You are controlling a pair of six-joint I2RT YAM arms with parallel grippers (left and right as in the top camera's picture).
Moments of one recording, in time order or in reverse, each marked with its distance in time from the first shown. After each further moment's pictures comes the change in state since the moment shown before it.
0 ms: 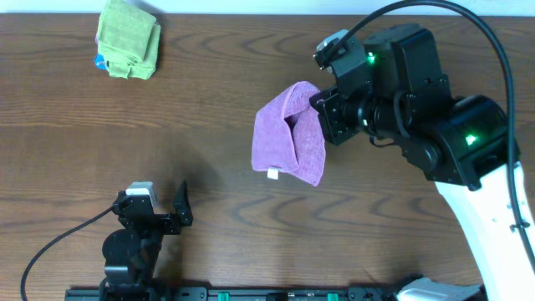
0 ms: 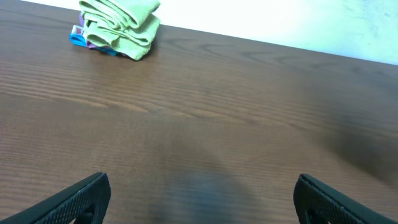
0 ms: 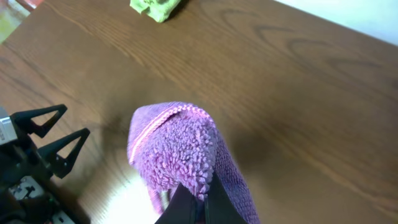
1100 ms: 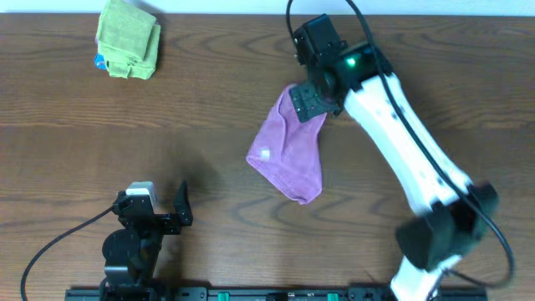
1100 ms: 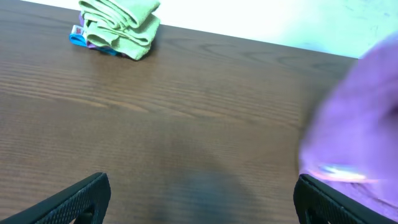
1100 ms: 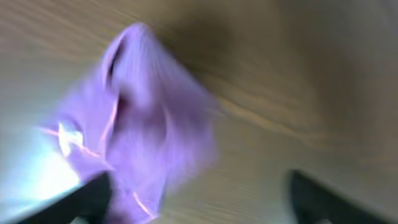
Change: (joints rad) left arm 0.000 0.000 0.000 0.000 0.000 0.000; right arm -0.042 0.449 -0.020 -0.006 0.420 0.046
